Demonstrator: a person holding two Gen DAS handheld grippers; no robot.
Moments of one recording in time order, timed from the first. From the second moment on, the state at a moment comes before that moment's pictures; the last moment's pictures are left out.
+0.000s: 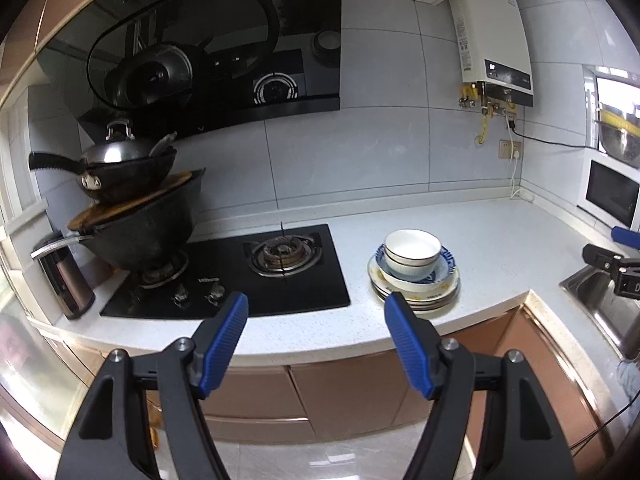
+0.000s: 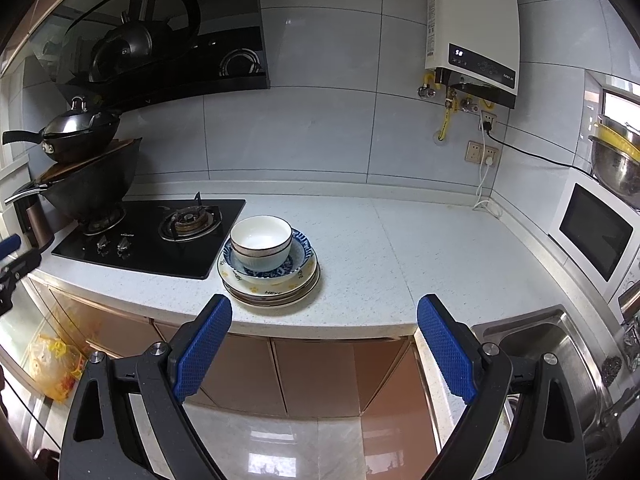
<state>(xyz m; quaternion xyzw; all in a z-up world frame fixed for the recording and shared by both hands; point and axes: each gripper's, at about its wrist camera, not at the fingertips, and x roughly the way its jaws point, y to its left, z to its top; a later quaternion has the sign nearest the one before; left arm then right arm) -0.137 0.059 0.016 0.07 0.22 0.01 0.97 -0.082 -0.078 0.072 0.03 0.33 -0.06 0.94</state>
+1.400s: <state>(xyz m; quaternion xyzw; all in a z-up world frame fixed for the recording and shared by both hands) -0.169 0.088 0.013 0.04 0.26 0.04 0.96 -0.130 -0.111 0.076 0.06 0.35 -0.11 0.93</state>
